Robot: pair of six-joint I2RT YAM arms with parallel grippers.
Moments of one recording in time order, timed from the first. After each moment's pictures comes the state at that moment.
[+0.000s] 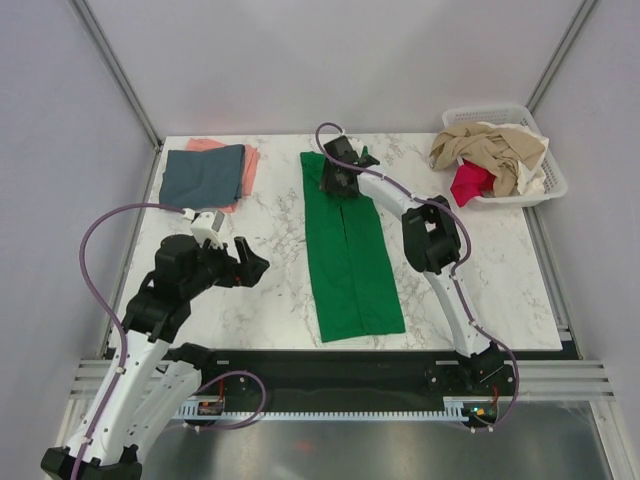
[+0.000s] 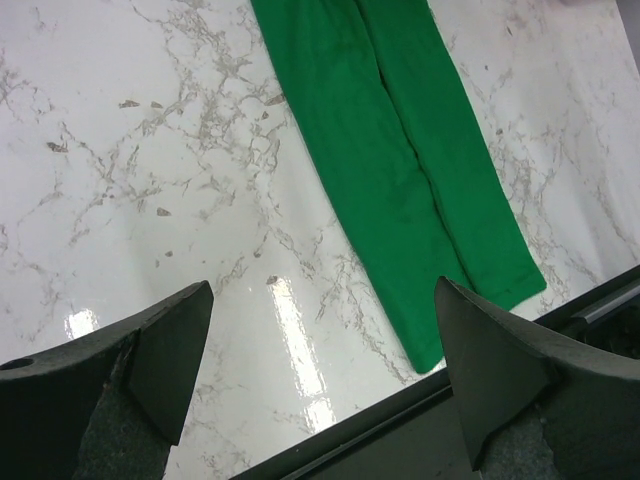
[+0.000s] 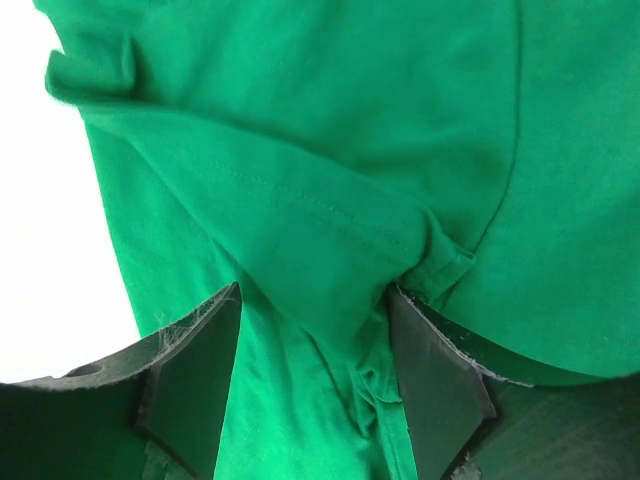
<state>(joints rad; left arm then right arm) -0.29 0.60 0.73 -0.60 0.22 -0.33 0.55 2.47 2.13 -0.58 0.22 0.63</state>
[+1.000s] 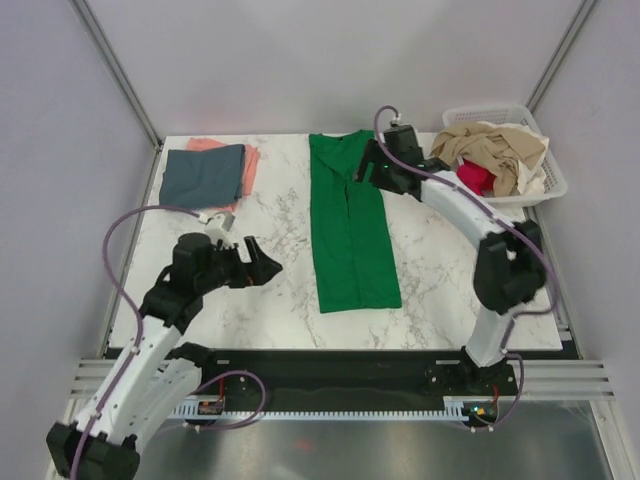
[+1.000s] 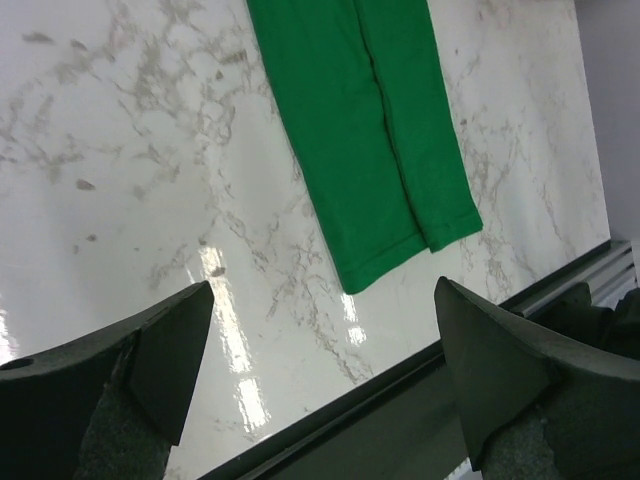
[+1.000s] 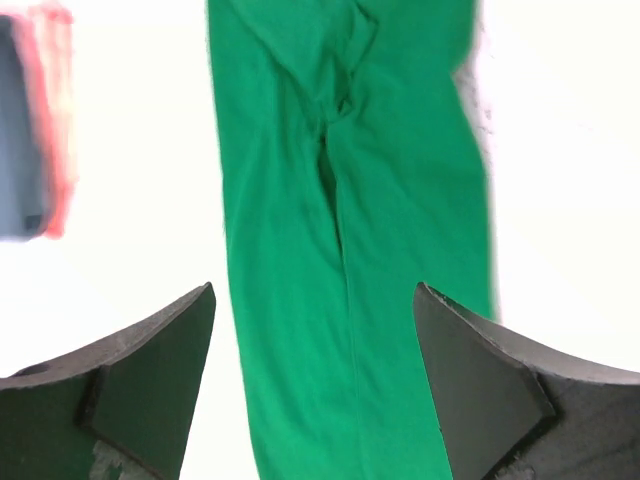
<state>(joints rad) -0.27 0.67 0.64 -0.49 0.32 -0.46 0.40 1.98 1.67 -0.43 0.03 0.62</state>
